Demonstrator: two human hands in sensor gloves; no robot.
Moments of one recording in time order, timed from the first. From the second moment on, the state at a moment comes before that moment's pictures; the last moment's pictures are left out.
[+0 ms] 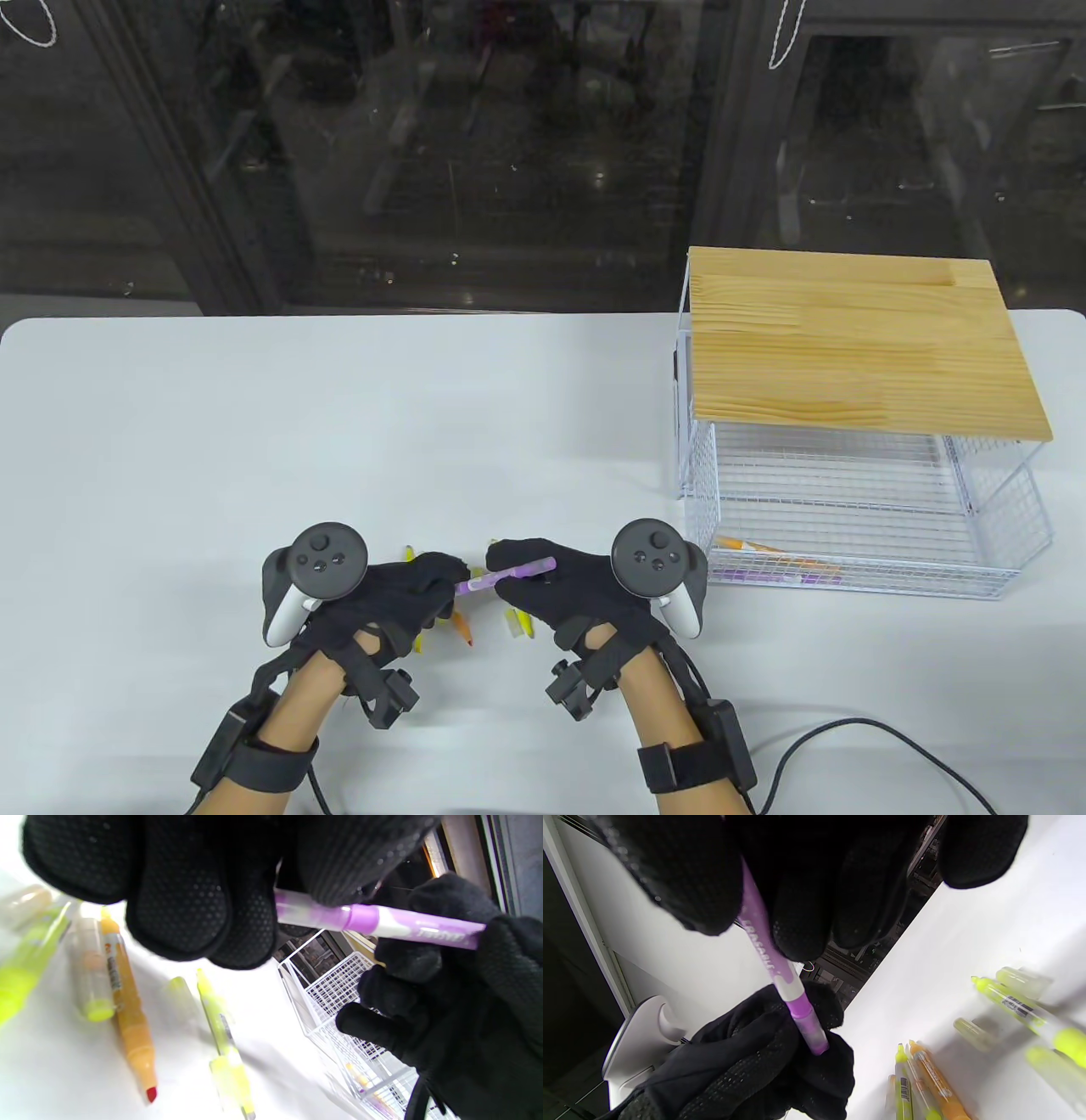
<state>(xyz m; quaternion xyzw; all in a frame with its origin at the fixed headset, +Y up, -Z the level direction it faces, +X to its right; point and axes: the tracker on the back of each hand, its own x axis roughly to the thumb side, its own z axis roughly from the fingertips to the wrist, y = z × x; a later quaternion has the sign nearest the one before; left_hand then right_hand) -0.236 -0.710 -0.330 -0.09 -0.16 0.40 0.90 0.036 -0.706 -0.326 0.18 0.03 0.82 0.54</state>
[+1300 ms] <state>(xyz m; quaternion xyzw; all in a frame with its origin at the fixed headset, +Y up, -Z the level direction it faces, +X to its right) -0.270 -0.680 -0.326 0.05 -0.10 0.37 0.92 0.069 -0.677 -0.320 0.16 -0.06 0.79 0.59</state>
